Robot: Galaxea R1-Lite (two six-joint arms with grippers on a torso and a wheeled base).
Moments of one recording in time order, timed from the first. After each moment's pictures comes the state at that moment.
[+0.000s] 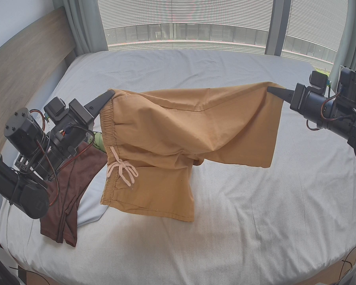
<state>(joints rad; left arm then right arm) -0.26 1.83 -0.65 -1.53 -0.36 -0.88 0.25 1.66 -1.01 -0.63 0.40 0.38</state>
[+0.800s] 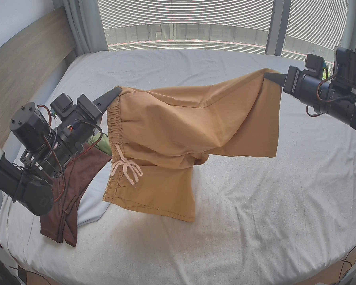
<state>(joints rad) -0.30 1.84 -0.71 -1.47 -0.32 -0.88 0.32 1.65 -1.19 -0.42 0.24 0.33</state>
